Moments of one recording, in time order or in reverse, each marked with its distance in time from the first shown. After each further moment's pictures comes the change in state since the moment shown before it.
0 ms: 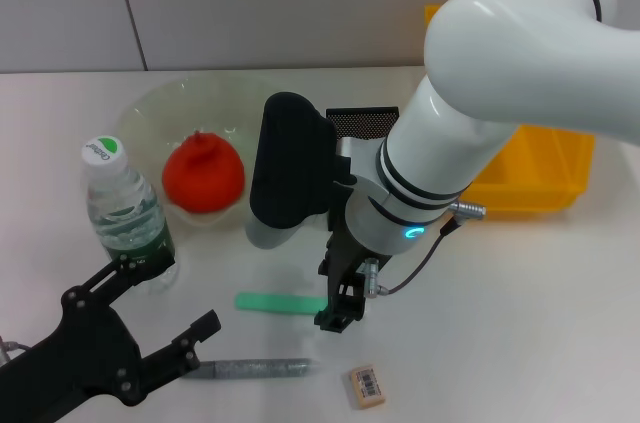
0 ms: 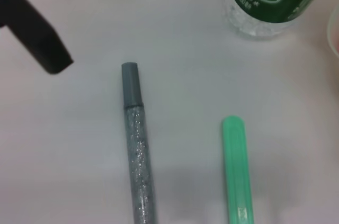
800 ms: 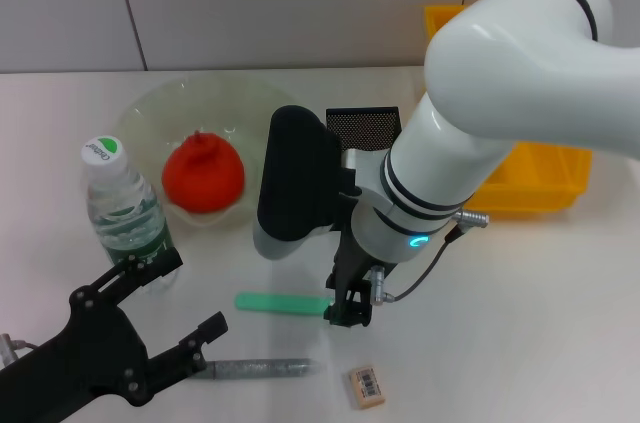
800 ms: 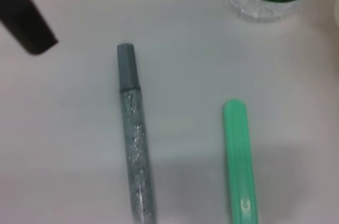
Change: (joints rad) left arm -0.010 -0.001 0.014 -0.002 0.000 -0.009 -0.002; right arm -0.005 0.001 -0.033 -0.034 0.000 0.035 -0.004
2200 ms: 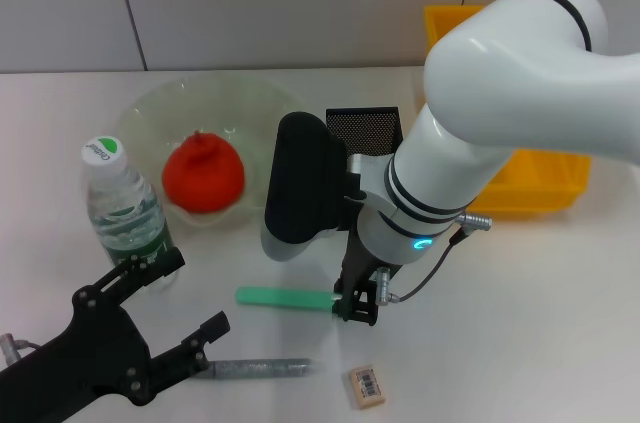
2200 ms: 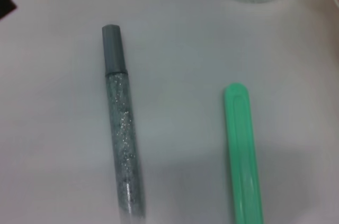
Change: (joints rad) left arm -0.006 0.000 0.000 -0.010 0.000 -0.003 0.002; right arm 0.014 0.000 -0.020 -0.066 0.011 0.041 -0.005
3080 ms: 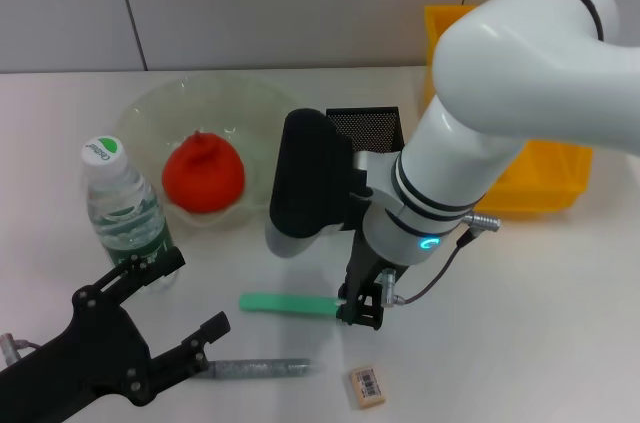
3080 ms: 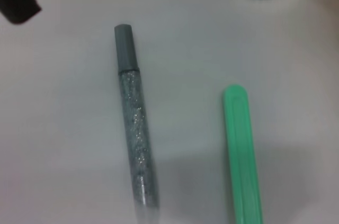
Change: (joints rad) left arm 0.000 0.000 0.000 0.000 0.000 0.004 0.004; right arm -0.016 -0.006 0.035 0.038 -0.001 -0.055 0.006
